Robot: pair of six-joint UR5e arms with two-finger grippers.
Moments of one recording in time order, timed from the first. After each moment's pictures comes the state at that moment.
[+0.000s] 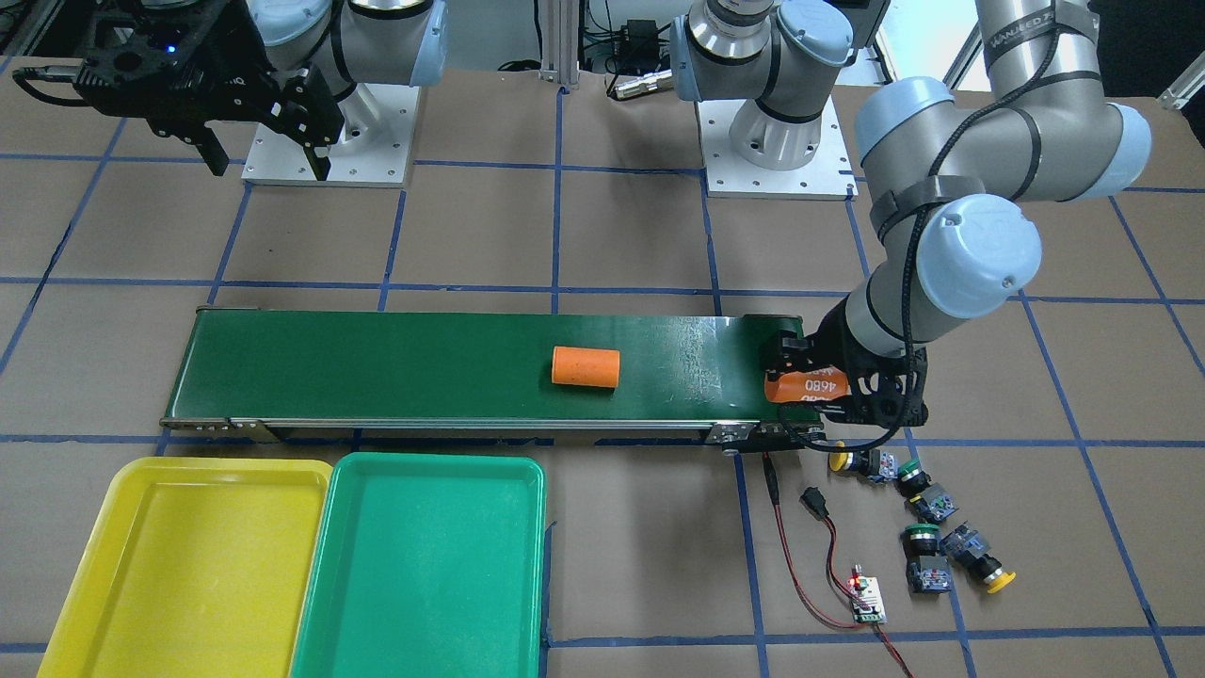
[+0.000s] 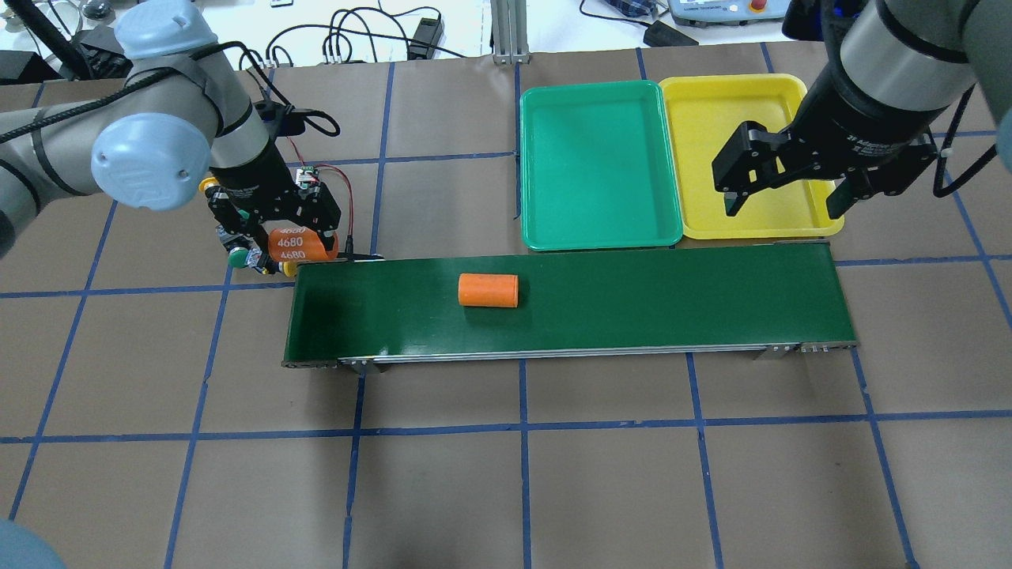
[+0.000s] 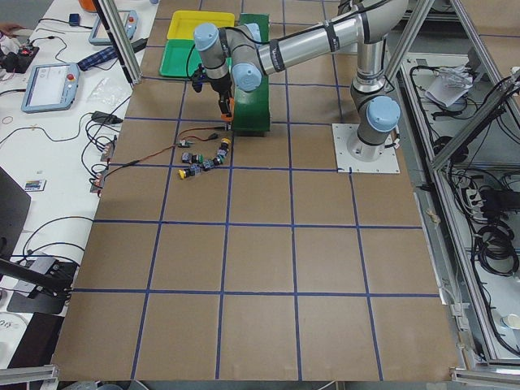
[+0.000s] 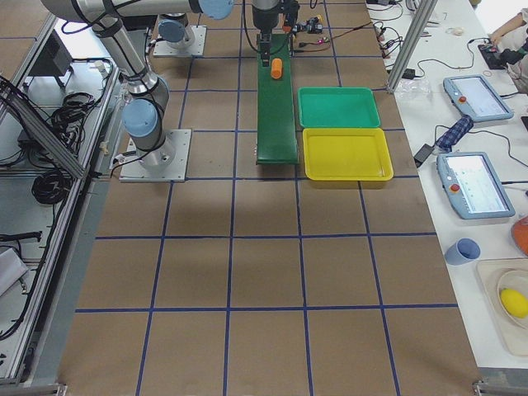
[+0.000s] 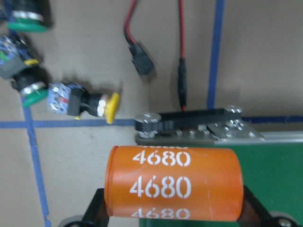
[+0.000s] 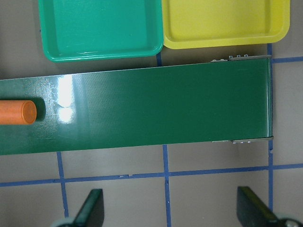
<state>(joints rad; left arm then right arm) -1.48 -1.82 -1.72 -1.37 1.56 0.13 1.54 -1.73 1.65 -1.54 -1.54 0.03</state>
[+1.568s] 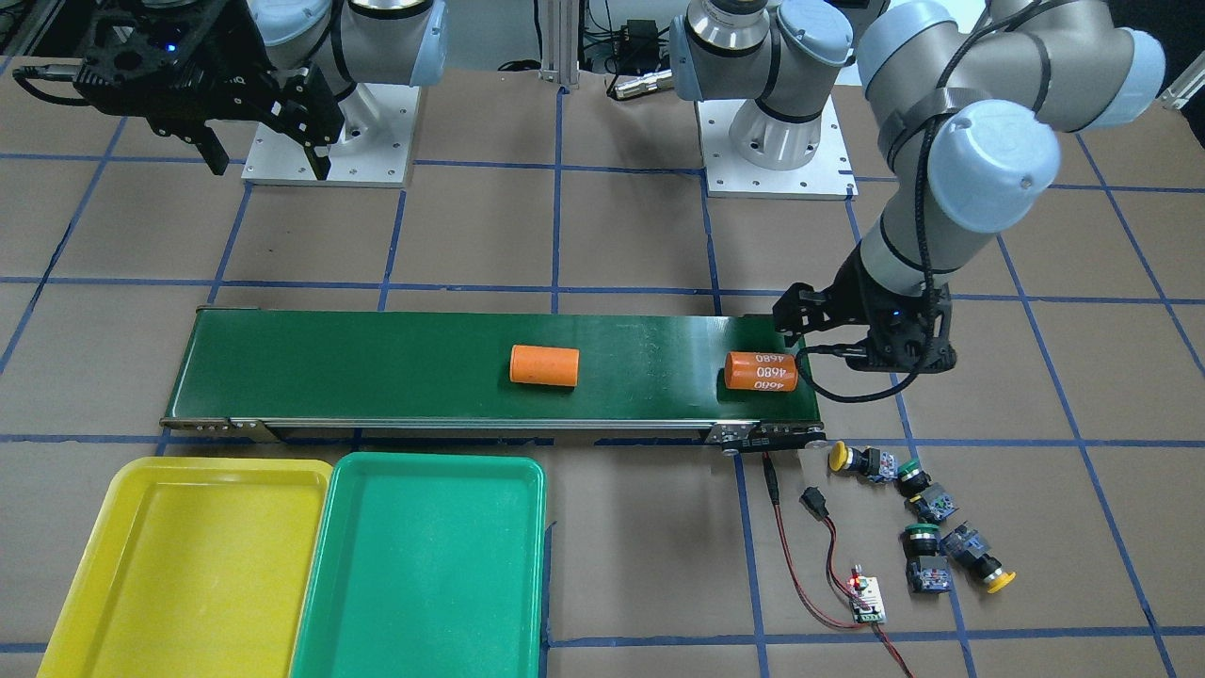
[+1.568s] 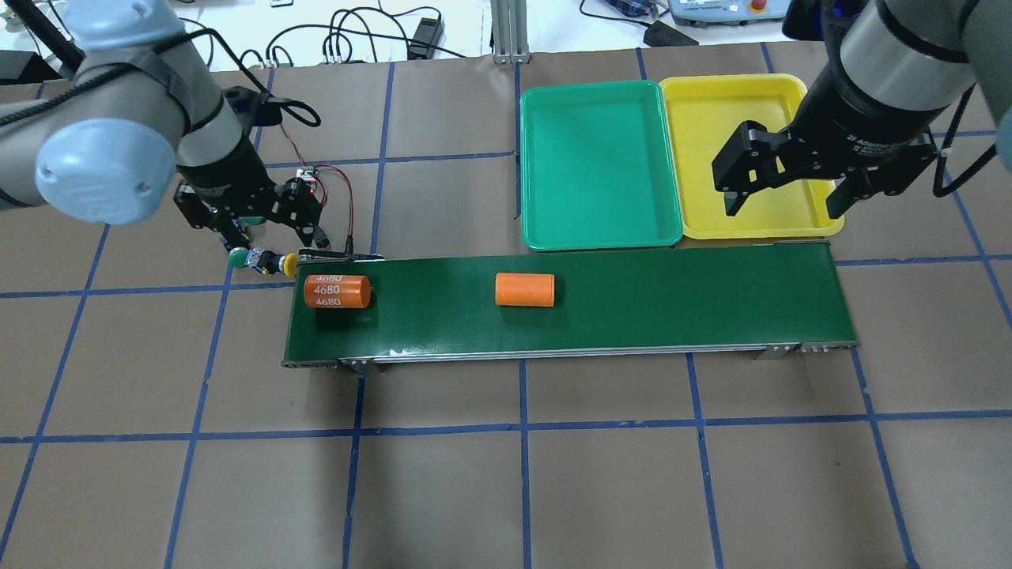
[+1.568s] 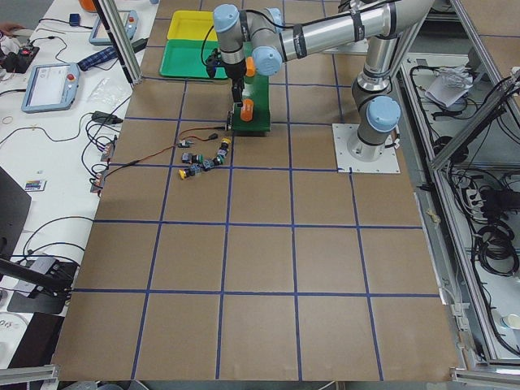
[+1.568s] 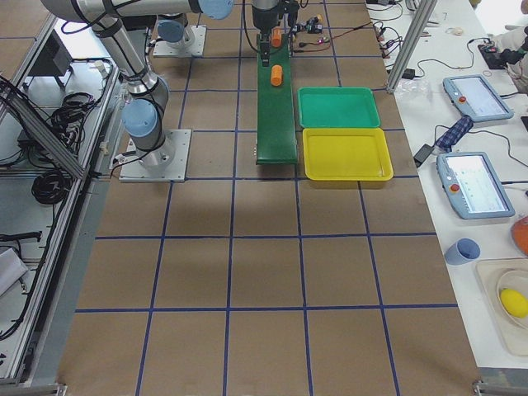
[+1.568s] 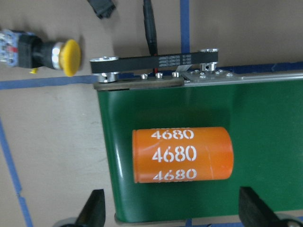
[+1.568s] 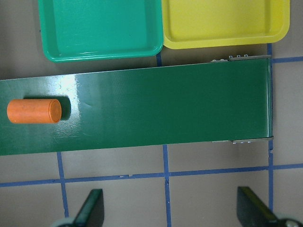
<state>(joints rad) -1.45 -1.72 -1.68 -1.40 1.62 0.13 1.54 -1.73 1.65 -1.54 -1.54 0.03</state>
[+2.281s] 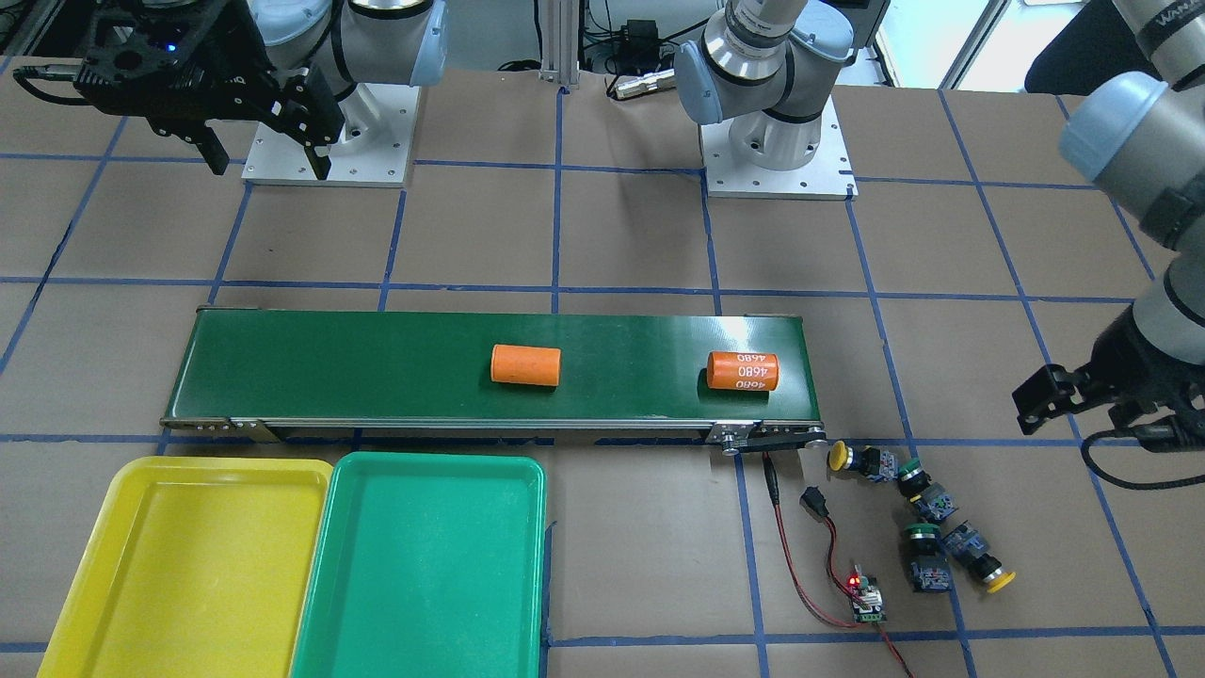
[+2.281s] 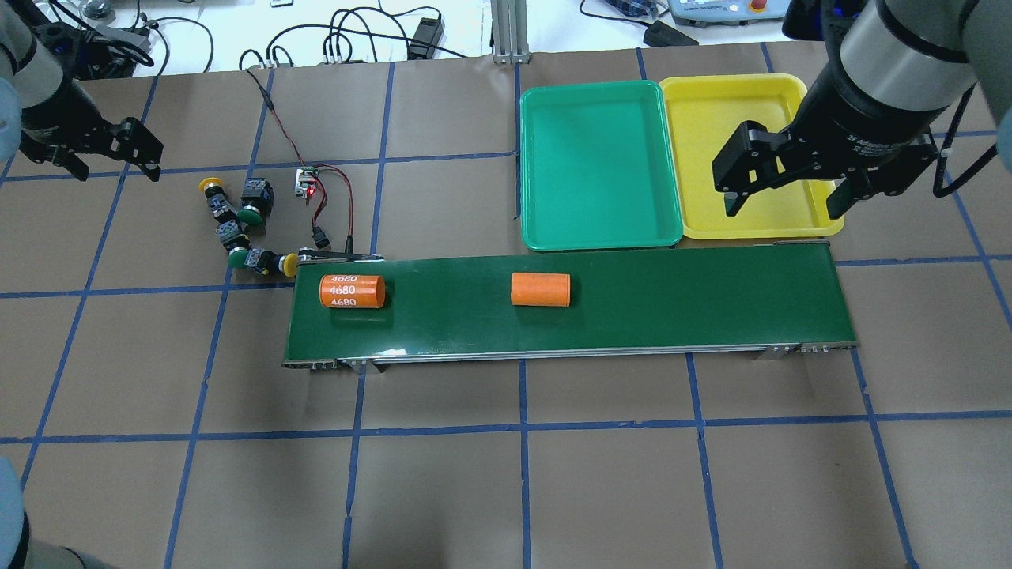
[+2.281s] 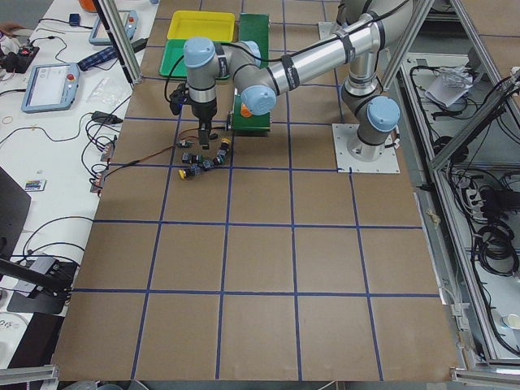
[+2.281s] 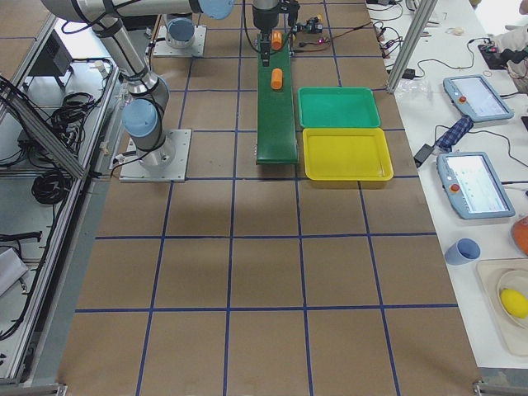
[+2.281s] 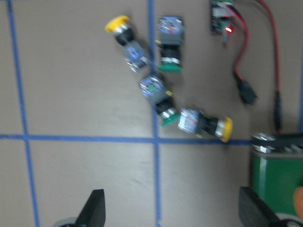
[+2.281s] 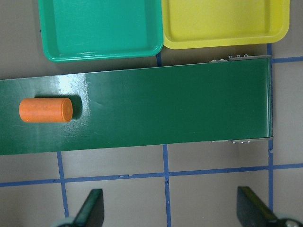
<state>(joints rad) -1.16 -1.89 -1.54 -1.17 1.66 0.40 1.54 -1.73 1.65 -1.54 -1.54 0.03</state>
